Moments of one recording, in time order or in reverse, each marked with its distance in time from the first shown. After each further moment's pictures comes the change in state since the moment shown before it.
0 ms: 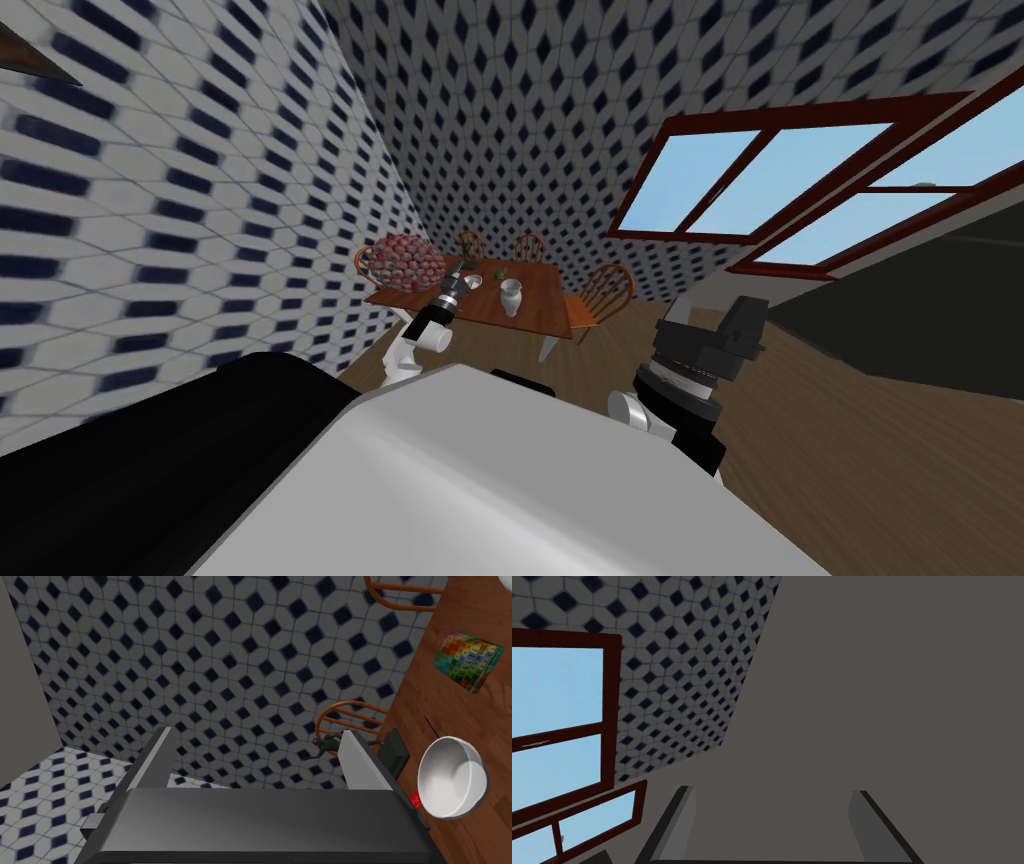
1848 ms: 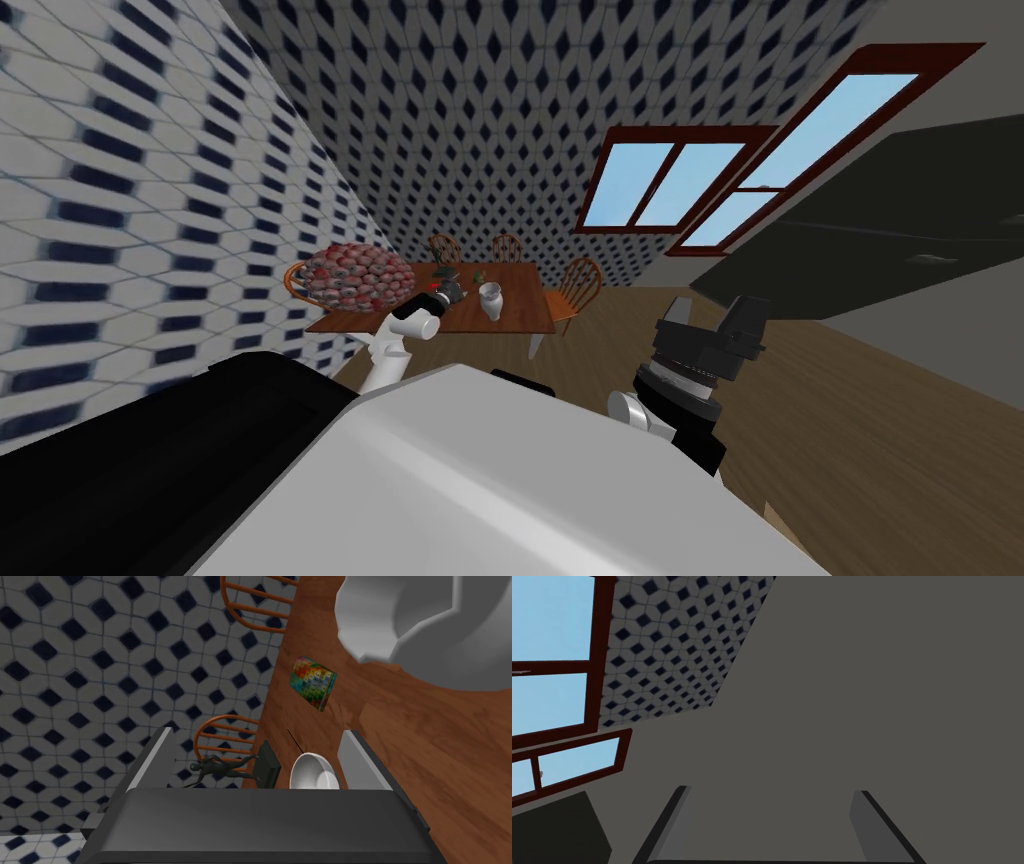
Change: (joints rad) left arm -0.072 0.077 0.155 0.002 0.170 0.550 0.125; right arm 0.000 0.000 0.000 0.000 0.000 0.000 0.000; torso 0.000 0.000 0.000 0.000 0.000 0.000
